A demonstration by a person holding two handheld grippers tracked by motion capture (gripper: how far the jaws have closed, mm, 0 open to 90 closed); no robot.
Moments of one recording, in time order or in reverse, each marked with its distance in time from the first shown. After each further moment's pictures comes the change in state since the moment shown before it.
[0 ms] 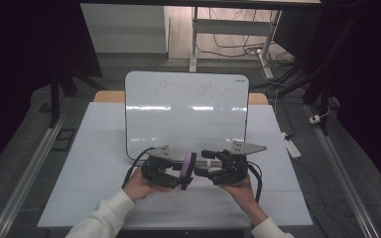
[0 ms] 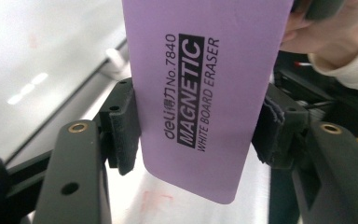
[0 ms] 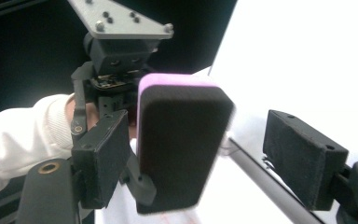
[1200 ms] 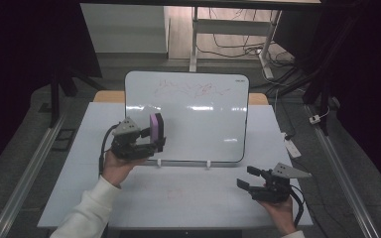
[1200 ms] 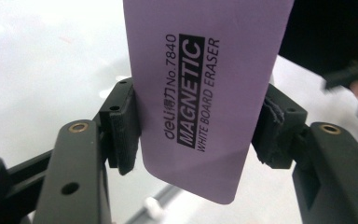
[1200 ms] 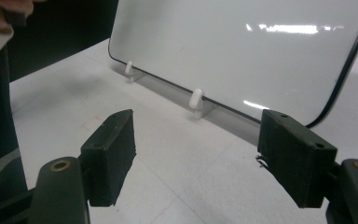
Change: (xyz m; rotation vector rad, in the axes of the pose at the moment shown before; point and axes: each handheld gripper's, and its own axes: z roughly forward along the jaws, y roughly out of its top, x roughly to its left) left arm 0.017 0.028 -0.088 -0.235 0.456 -0.100; right arm -0.014 -0.062 -0.110 0.051 -0.340 0.027
